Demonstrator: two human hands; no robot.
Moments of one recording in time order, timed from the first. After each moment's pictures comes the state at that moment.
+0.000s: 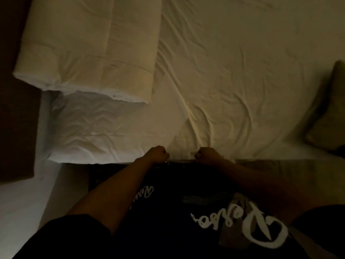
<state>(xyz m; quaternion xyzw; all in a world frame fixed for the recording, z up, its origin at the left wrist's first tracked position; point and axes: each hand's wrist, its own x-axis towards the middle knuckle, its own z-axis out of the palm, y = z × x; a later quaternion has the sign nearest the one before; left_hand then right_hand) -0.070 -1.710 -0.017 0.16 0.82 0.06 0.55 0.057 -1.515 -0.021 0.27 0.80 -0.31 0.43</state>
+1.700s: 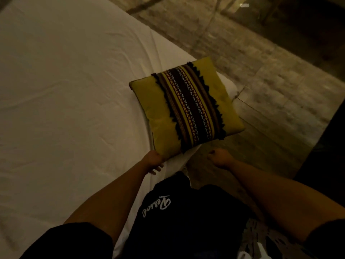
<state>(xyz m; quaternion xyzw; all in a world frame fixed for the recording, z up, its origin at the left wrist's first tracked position) 0.236 -1.066 0.002 0.24 0.73 -0.01 0.64 0.516 -1.014 -0.013 0.62 0.60 -0.48 0.16</state>
